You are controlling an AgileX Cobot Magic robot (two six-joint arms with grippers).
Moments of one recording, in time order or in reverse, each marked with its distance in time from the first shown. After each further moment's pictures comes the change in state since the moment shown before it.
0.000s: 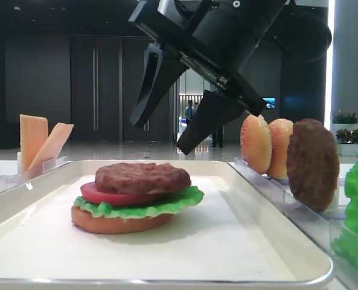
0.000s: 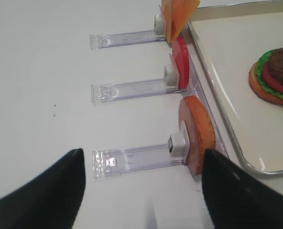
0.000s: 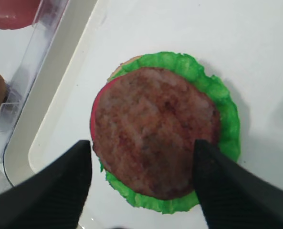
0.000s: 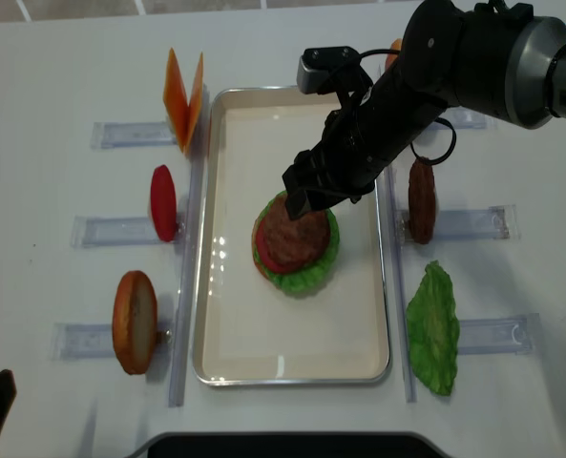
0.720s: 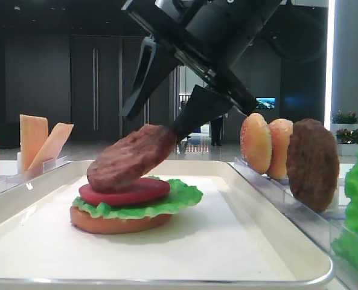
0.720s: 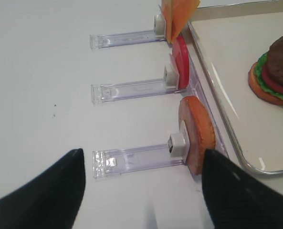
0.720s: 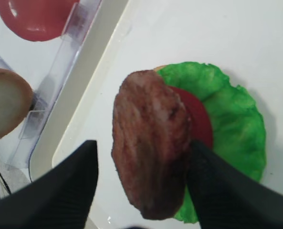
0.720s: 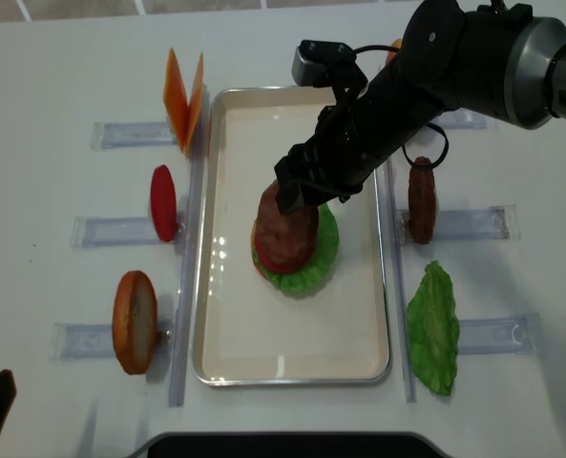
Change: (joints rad) left arm 0.000 0.000 0.000 0.000 0.000 0.000; right arm 0.000 0.001 0.000 0.104 -0.001 -0.053
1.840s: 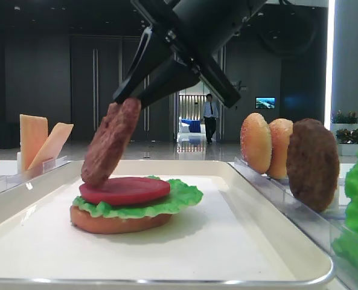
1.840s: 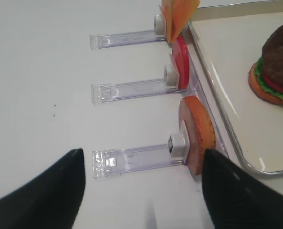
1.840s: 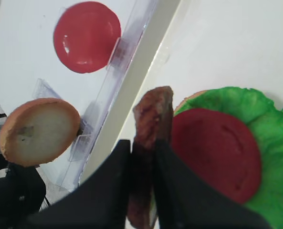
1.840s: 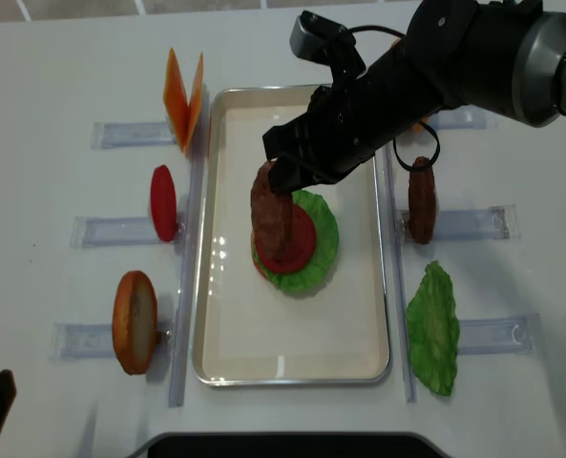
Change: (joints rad) left arm 0.000 0.000 0.000 0.000 0.000 0.000; right arm 0.000 -0.011 0.000 0.185 -0.023 -0.053
